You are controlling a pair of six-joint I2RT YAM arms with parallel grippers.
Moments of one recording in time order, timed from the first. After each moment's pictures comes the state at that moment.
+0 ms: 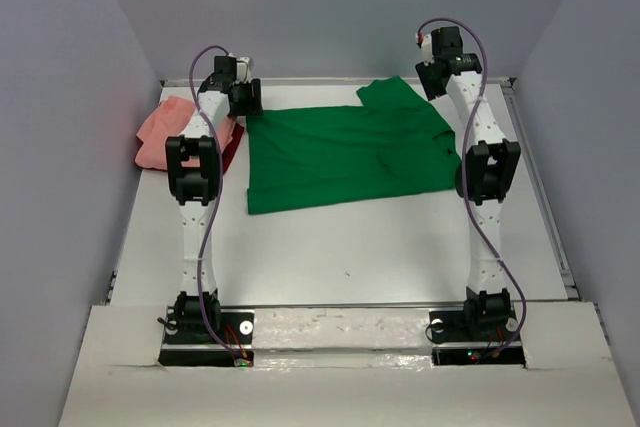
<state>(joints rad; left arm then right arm) -0.05 2.49 2.23 -0.57 0.21 -0.07 0.10 2.48 2.59 -0.93 0.26 -0.32</state>
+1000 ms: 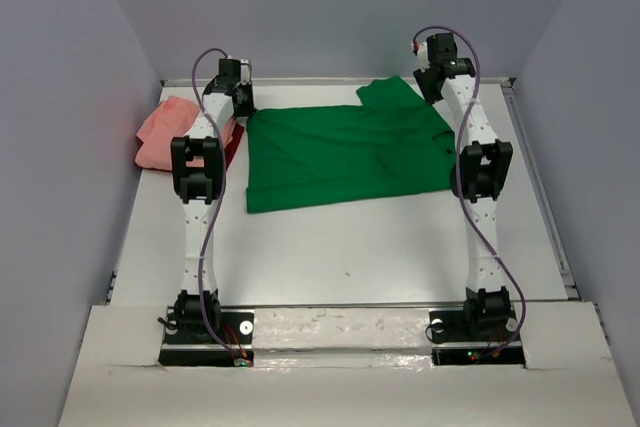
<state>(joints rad) -0.06 2.57 2.30 -0.55 0.09 -0.13 0.10 2.58 2.66 -0.96 0.28 -0.36</state>
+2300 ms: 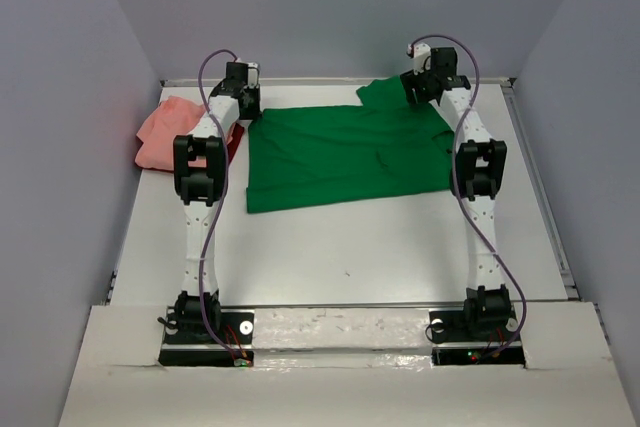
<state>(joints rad) -0.10 2.51 2.18 -0.50 0.07 -0.08 0.06 2.71 2.62 -0.60 -0.13 -0.35</state>
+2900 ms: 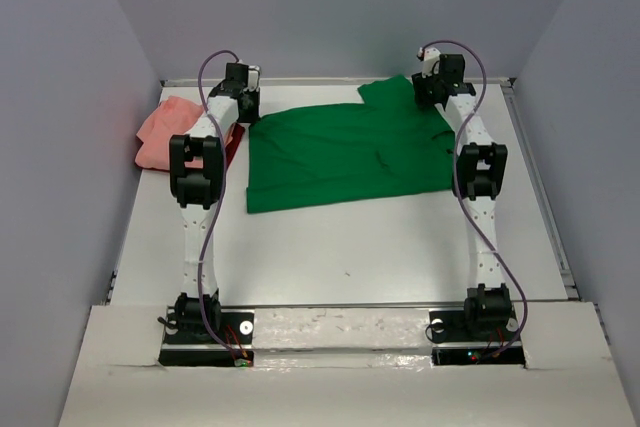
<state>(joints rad) -0.10 2.42 2.07 -0.51 0.04 -0.02 0.01 2.81 2.69 -0.53 -0.15 -0.30</state>
